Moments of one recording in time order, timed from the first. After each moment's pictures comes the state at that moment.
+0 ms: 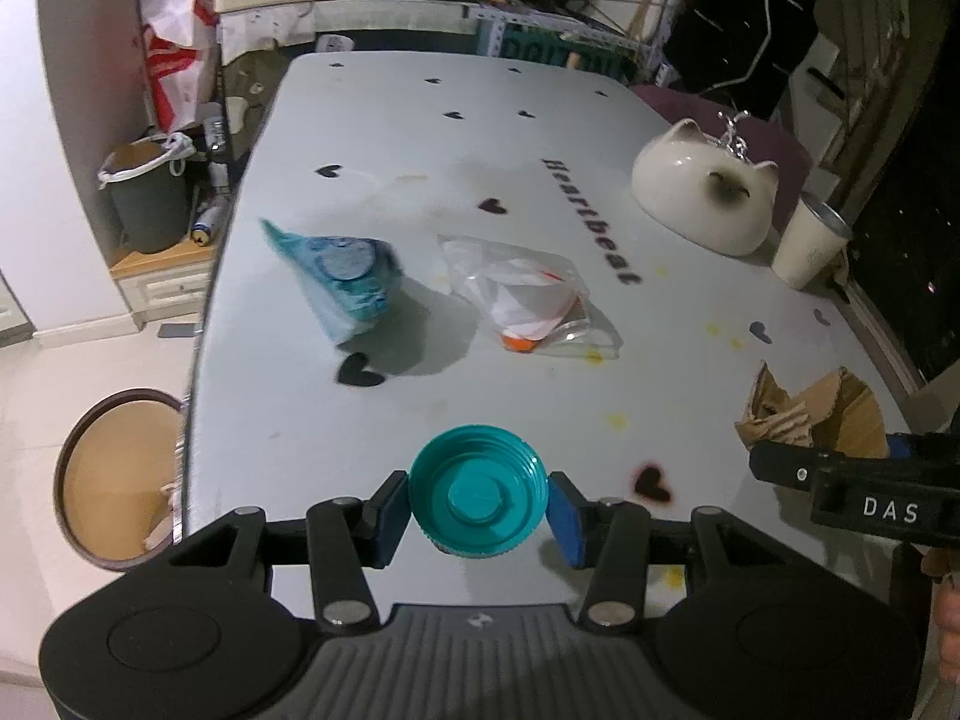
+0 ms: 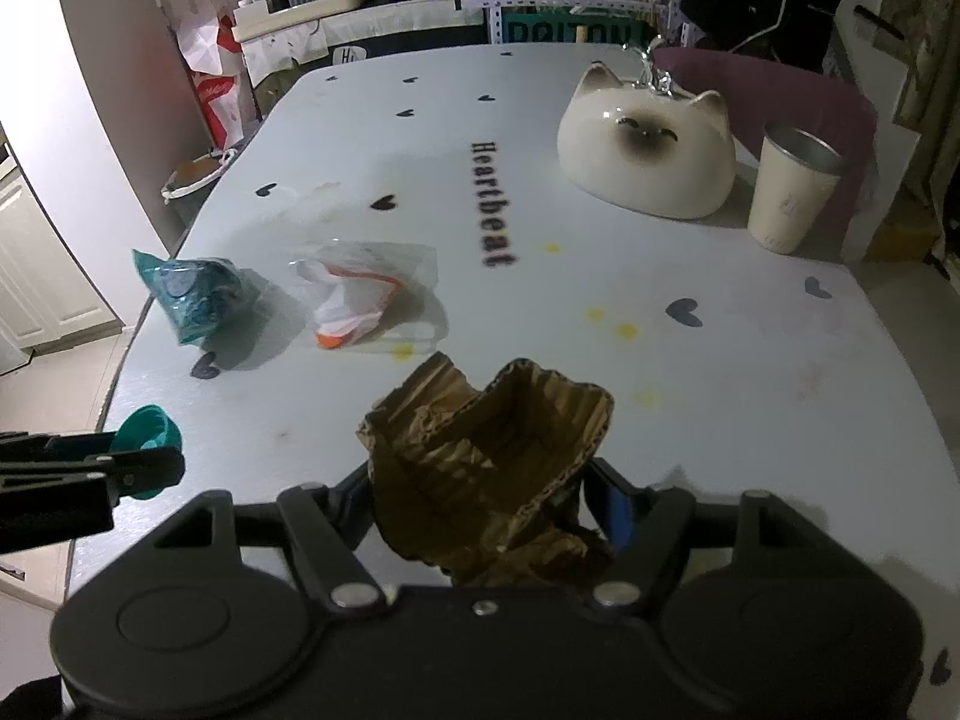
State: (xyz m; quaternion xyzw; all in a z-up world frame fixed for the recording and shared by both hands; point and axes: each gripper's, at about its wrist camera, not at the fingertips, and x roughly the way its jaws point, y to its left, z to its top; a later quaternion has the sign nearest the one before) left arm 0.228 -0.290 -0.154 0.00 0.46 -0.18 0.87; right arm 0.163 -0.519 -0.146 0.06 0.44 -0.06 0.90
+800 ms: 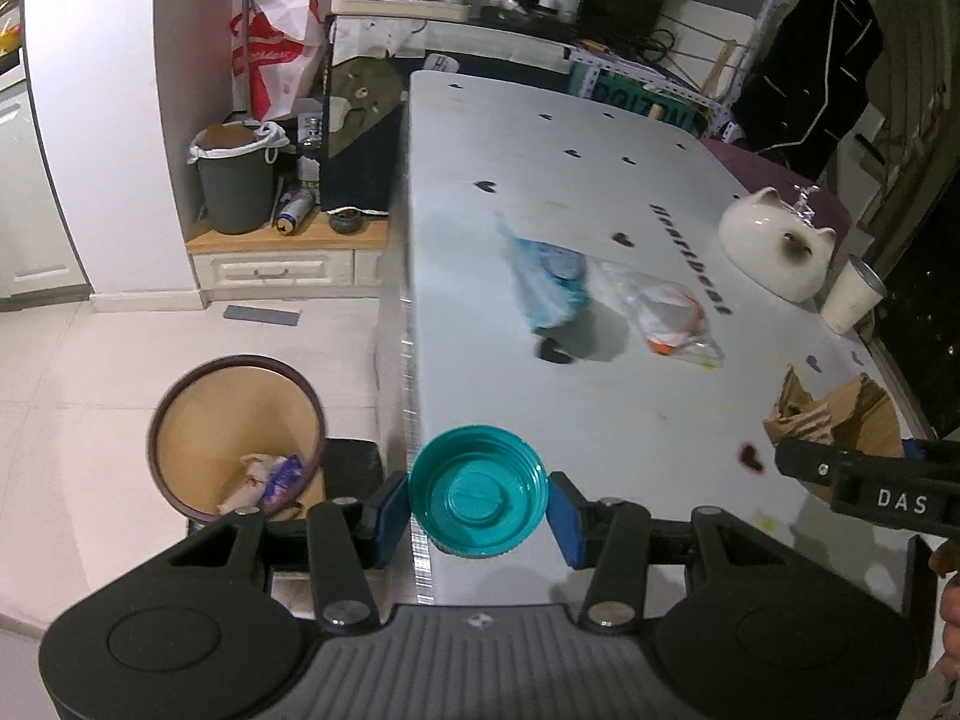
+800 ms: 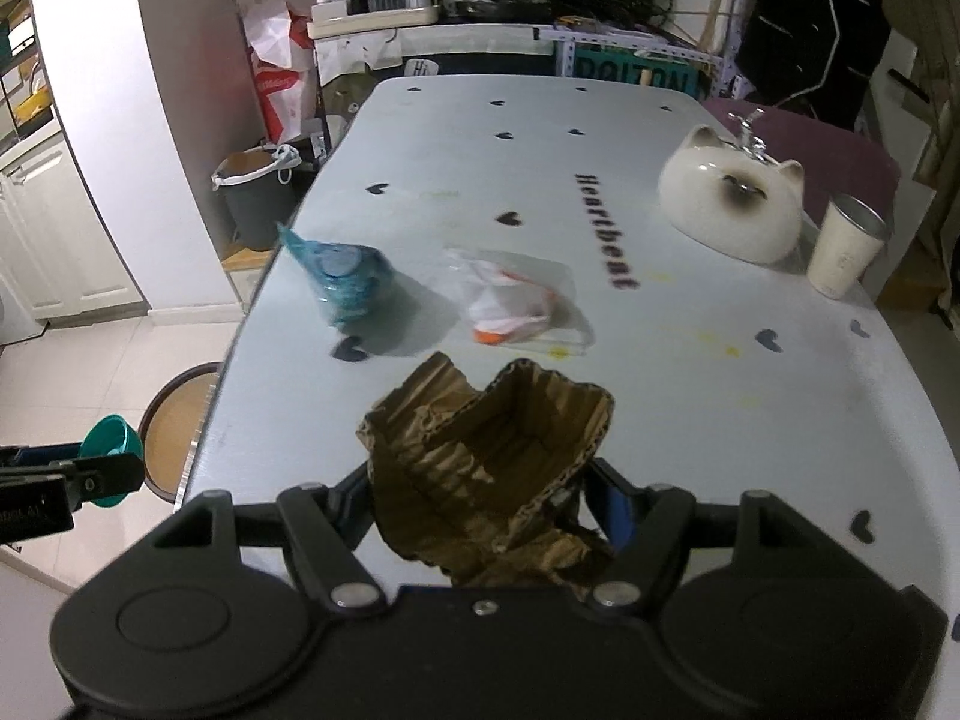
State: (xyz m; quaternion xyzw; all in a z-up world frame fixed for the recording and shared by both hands) left arm 0.200 -0.143 -0.136 -0.04 0.45 -0.14 0.88; right arm 0.147 -0.392 -0.120 0.02 0.42 -0.05 0.91
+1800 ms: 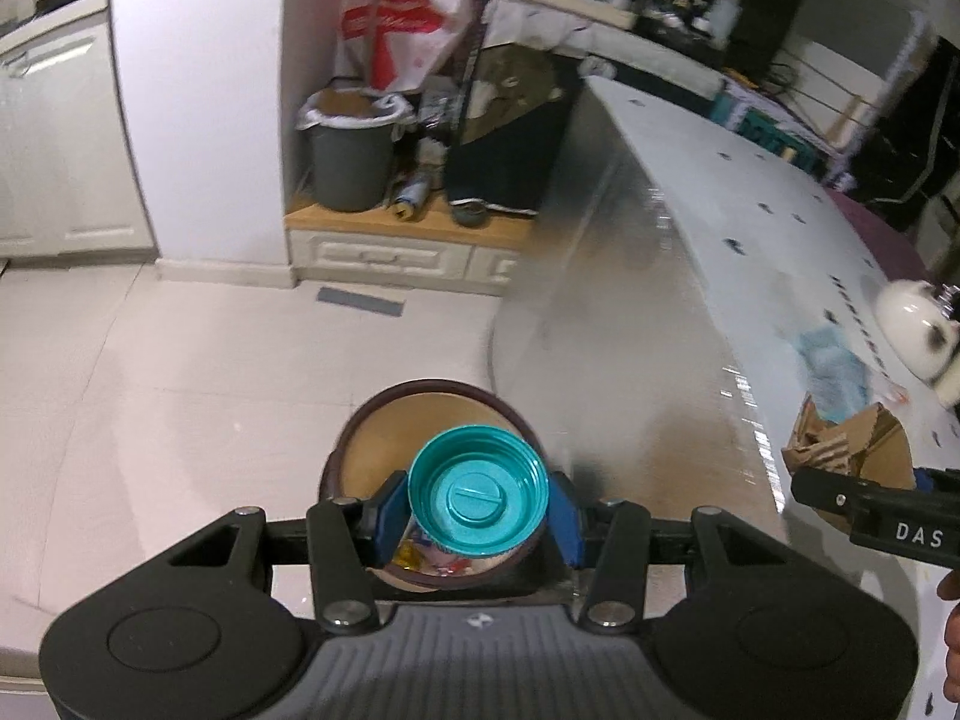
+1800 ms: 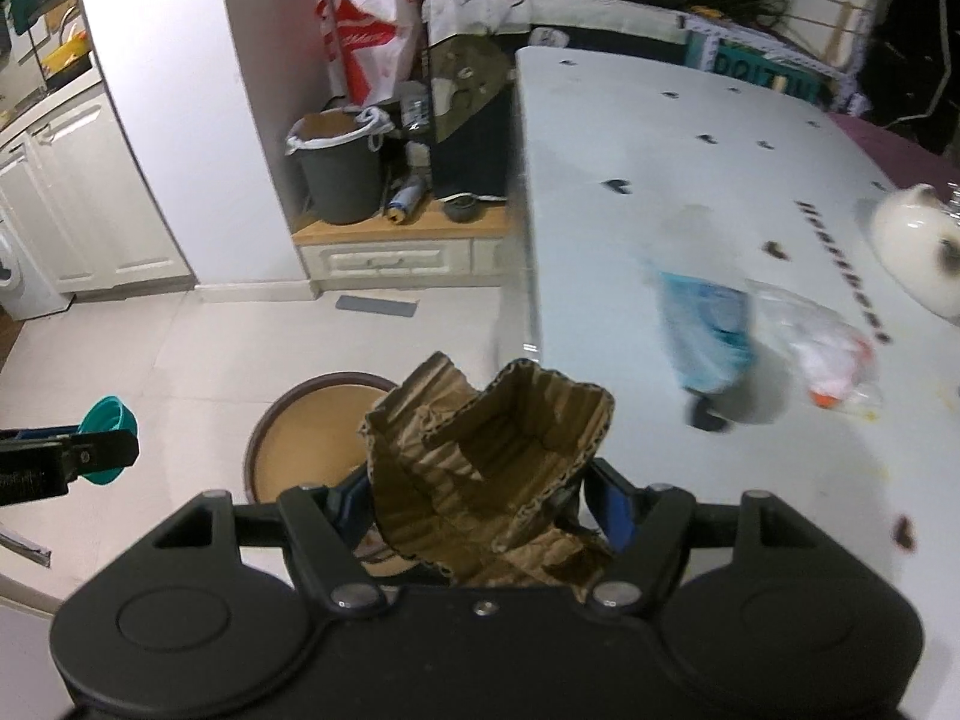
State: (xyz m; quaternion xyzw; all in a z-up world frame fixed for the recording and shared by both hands) left arm 0.321 0.093 -0.172 -0.07 0.48 -0.10 0.87; right arm 0.270 -0.165 -0.151 0.01 0.46 -0.01 0.89
